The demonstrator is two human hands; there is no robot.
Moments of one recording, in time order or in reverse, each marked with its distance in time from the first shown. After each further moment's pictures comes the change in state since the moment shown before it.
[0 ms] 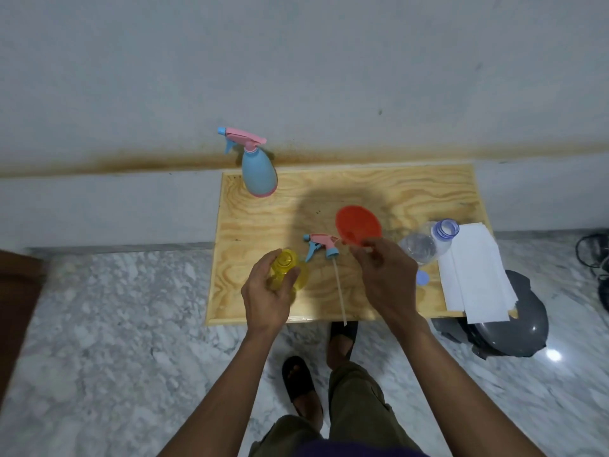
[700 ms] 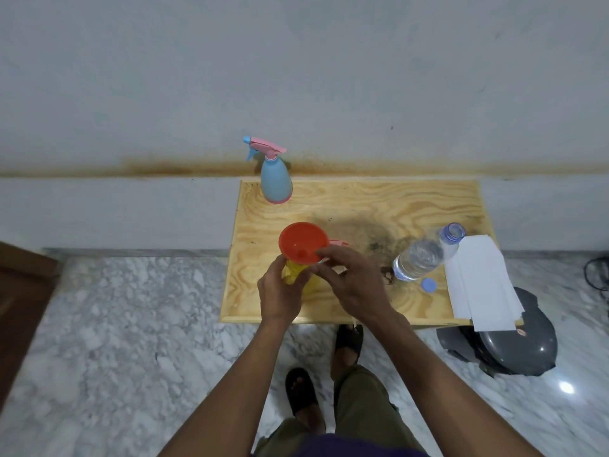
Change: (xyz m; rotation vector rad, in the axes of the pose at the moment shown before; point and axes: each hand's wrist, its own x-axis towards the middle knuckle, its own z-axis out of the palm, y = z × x) left_hand 0.004 0.006 -0.005 0.185 -0.047 -0.035; right_hand -0.025 -0.045 0.026 0.125 -0.265 -0.271
